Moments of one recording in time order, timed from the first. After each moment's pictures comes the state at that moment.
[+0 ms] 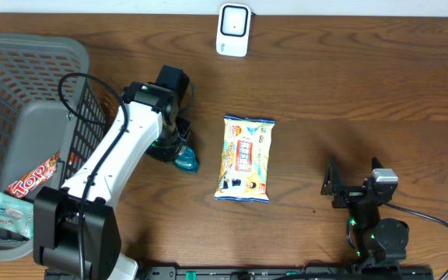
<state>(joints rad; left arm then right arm) -0.31 1.69 1.33 -1.18 0.04 -1.43 0.06 0.03 0.01 -0.07 -0.01 0.17</state>
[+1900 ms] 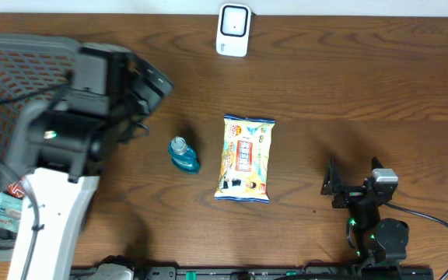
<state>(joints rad) -0.22 1.30 1.61 -1.14 -0.01 -1.04 0.06 0.03 0.01 -0.07 -0.01 0.17</state>
